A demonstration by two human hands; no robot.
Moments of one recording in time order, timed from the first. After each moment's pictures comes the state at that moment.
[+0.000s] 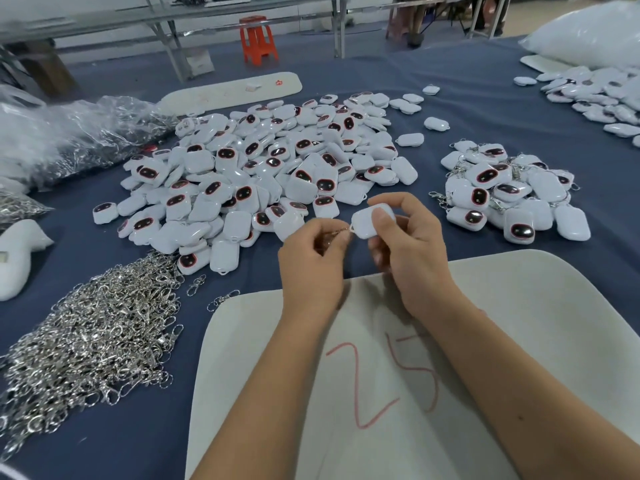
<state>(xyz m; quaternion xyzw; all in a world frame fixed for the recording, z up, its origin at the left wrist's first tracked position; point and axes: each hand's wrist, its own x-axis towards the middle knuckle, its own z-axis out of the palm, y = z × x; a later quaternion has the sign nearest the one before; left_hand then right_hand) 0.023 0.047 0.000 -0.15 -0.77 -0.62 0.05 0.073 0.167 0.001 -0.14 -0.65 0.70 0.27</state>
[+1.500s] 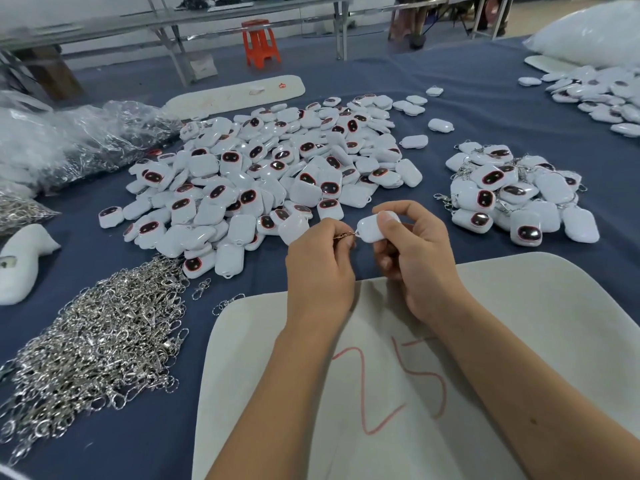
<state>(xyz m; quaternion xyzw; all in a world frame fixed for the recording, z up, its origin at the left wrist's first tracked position) 0.021 0.046 -0.002 -0.24 -0.83 -0.50 0.12 0.070 0.167 0.002 -0.16 -0.59 0.76 0.23</state>
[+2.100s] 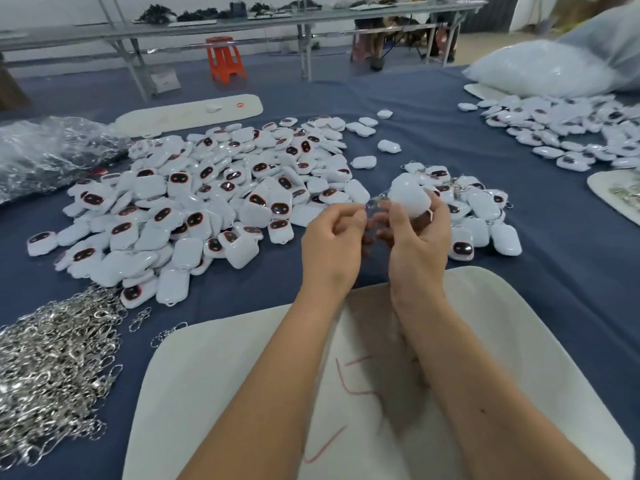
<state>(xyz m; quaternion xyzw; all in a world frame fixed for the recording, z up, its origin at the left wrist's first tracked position) 0.026 0.132 0.026 -0.17 -0.71 -0.68 -0.10 0.068 0.218 0.006 -0.24 -0.49 0.71 0.44</state>
